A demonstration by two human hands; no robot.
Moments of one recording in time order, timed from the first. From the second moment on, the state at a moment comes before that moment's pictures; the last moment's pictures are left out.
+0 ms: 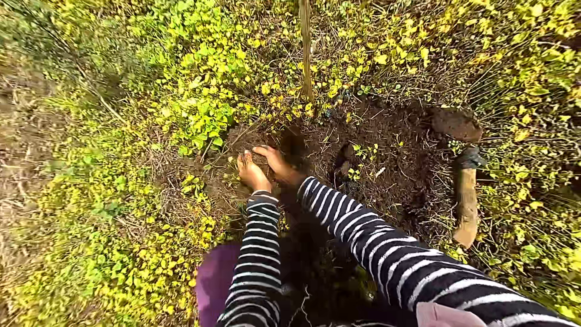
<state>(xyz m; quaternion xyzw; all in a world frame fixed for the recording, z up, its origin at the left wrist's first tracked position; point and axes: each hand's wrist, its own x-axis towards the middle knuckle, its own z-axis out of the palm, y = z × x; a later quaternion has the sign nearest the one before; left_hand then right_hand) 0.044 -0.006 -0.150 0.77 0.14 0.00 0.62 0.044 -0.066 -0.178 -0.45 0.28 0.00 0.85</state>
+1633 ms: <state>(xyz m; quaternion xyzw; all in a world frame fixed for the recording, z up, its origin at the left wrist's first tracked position) 0.054 -0.064 -0.206 0.88 -0.41 -0.22 -0.05 -0.081 -0.232 -0.204 -0.91 0.11 0.25 0.32</state>
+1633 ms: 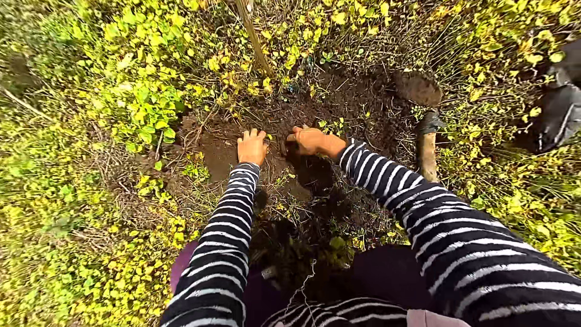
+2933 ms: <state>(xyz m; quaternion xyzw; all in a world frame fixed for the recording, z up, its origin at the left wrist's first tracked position) -0.214 -0.120 -0.234 0.80 -0.47 -0.38 0.05 -0.229 -0.339 -0.266 -0.86 0.35 0.14 0.35</state>
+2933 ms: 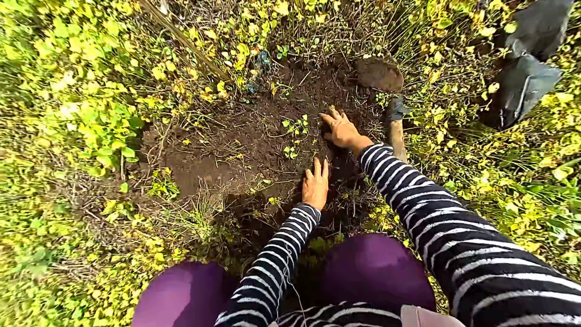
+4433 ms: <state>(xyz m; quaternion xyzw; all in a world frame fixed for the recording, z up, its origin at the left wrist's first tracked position) -0.012 -0.162 -0.250 0.82 -0.47 -0.28 0.13 -0.137 -0.390 -0.238 -0.87 0.17 0.07 0.46</state>
